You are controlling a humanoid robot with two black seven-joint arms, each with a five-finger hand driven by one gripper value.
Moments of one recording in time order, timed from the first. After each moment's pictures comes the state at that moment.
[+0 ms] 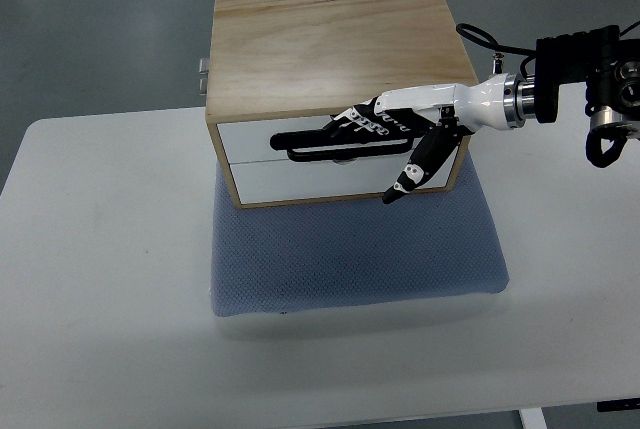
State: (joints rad) left arm 0.03 0.00 0.14 -0.16 0.10 -0.08 -0.08; right arm 0.99 -0.63 0.57 1.42 -0.87 0.61 -0.13
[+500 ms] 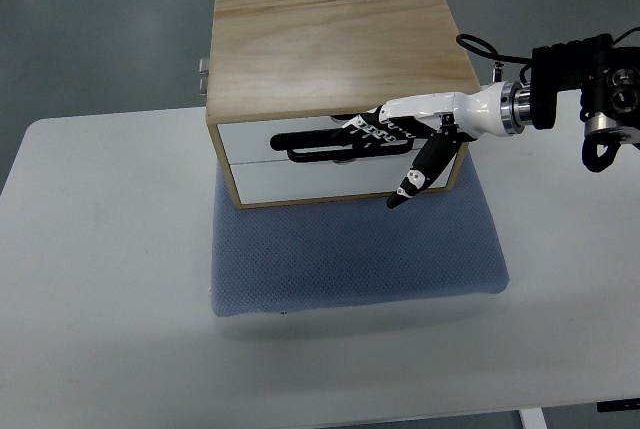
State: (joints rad) left arm 0.03 0.00 0.14 -0.17 0.10 -0.08 -0.08; right arm 0.97 -0.61 0.57 1.40 -0.89 0.61 -0.17
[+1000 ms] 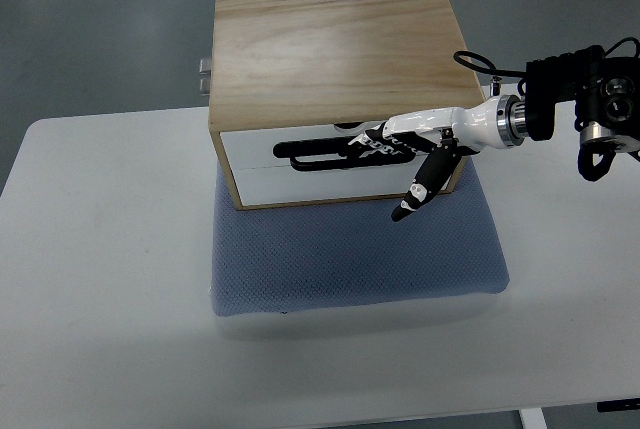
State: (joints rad) left arm 0.03 0.00 0.14 -0.17 0.10 -0.08 -0.08; right arm 0.97 -0.61 0.54 1.41 -0.87 0.61 -0.25
